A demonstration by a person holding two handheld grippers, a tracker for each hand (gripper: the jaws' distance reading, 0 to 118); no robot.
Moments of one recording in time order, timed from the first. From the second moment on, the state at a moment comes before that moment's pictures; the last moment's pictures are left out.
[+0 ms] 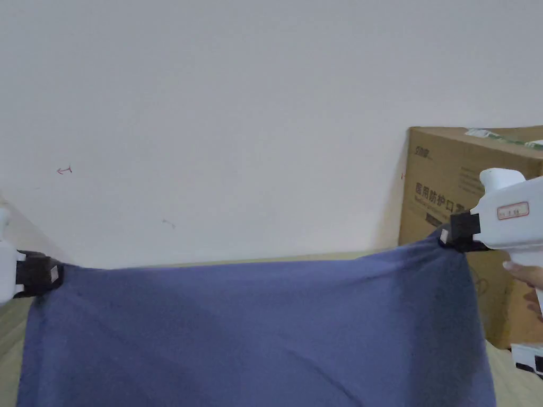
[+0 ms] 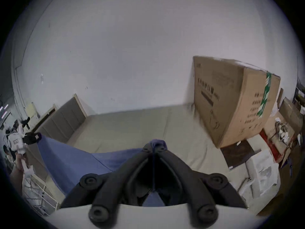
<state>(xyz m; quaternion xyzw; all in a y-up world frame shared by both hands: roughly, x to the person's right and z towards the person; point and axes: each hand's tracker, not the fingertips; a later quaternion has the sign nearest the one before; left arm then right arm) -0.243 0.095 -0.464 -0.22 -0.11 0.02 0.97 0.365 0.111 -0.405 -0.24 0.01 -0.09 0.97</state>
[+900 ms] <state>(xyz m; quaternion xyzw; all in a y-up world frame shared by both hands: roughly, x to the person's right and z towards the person) -0.193 0.182 -0.673 -0.06 -0.04 0.08 0.99 0.357 0.239 -0.619 -0.04 -0.11 0.00 0.99</state>
